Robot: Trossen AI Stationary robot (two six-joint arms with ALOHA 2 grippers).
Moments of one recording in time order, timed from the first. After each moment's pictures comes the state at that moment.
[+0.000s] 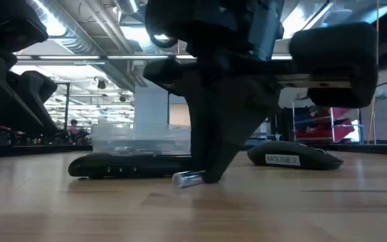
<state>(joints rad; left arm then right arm) -0.77 1.45 0.50 0.09 -0.66 -0.65 0.40 2.27 1.71 -0.71 0.01 -0.38</state>
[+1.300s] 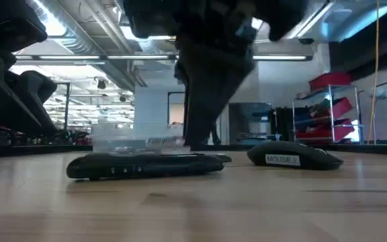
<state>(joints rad) -0.77 1.45 0.50 0.09 -0.66 -0.65 0.35 2.28 1.92 -0.94 0.03 0.20</state>
